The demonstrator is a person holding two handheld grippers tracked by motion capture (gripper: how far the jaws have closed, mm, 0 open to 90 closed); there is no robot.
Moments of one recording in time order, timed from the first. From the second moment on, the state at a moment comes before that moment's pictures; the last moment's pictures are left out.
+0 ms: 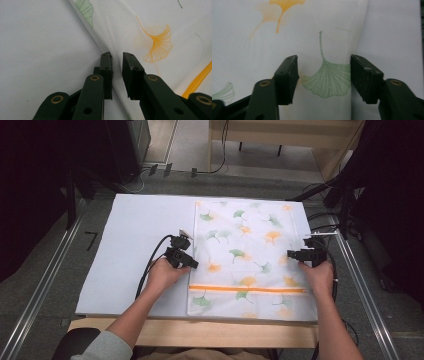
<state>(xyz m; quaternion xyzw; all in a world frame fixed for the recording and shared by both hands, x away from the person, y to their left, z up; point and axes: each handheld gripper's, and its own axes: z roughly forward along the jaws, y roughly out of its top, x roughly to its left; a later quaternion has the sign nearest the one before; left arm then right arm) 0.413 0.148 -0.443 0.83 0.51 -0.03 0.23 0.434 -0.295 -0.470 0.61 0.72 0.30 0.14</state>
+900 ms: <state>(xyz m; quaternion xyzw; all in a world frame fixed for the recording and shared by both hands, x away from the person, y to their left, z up) 0.414 0.169 -0.436 0.83 0.49 -0.04 0.26 0.431 -0.280 -0.462 0.60 0.73 0.30 0.13</state>
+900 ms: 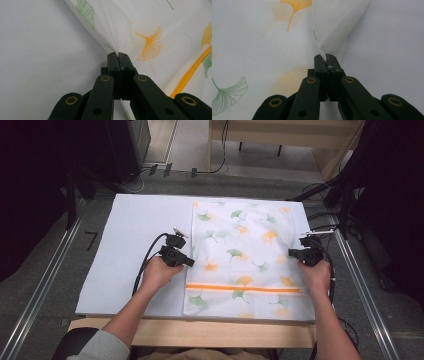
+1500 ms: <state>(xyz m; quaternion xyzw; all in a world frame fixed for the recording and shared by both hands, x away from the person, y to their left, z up) 0.409 0.225 -0.429 0.82 0.51 -0.02 0.25 0.436 -0.230 -0.454 0.56 0.76 0.31 0.11</state>
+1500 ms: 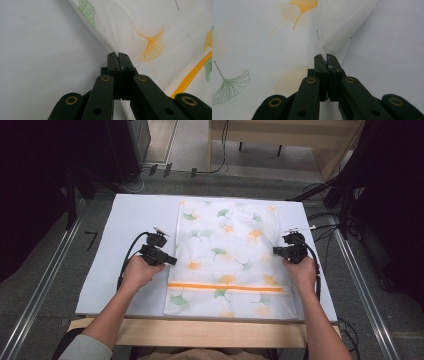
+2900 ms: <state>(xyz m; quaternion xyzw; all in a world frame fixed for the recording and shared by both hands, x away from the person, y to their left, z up) 0.406 0.286 -0.435 0.80 0.55 0.00 0.25 0.453 -0.167 -0.458 0.52 0.78 0.33 0.09</state>
